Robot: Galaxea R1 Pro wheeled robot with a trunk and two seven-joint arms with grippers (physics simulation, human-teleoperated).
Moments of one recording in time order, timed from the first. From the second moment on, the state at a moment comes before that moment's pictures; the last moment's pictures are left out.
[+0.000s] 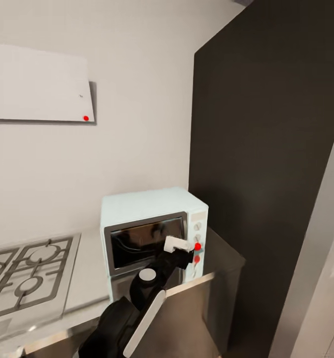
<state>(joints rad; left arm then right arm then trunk) -0.44 -0.17 -0.61 -1.42 0.23 0.53 0.27 -0.15 -0.20 -0.26 0.03 0.26 -0.10 0.21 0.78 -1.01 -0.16</state>
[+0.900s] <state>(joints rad) -0.43 -0.17 -0.69 -0.31 0.68 0.17 -0.03 -0.15 -0.20 -0.25 0.03 0.26 -0.10 0.21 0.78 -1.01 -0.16</state>
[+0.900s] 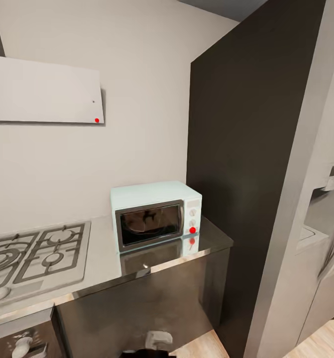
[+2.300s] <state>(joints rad) -0.26 0.26 -0.66 0.00 1.07 0.06 -0.45 -0.15 -0.18 -0.25 0.03 0.26 -0.08 0.21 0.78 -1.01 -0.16</state>
